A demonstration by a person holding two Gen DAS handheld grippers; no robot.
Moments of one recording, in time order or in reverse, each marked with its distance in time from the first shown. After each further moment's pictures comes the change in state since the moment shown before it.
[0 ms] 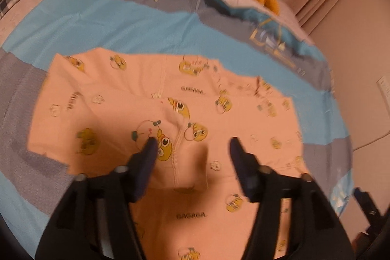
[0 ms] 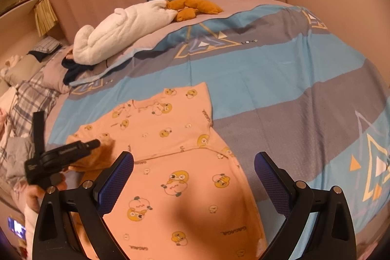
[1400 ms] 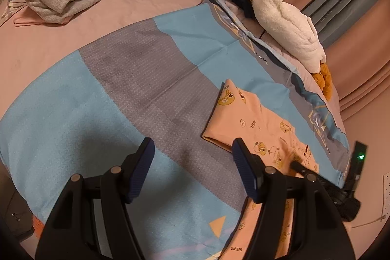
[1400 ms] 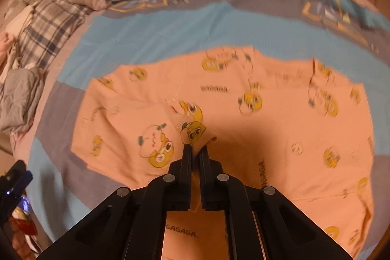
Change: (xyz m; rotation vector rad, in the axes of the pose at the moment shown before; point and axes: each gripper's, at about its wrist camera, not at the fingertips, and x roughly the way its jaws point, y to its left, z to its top) left arm -0.138 0.154 -0.049 -0.437 -0.214 0.197; right arm 0.156 0.195 0.005 -0.332 0.348 0.151
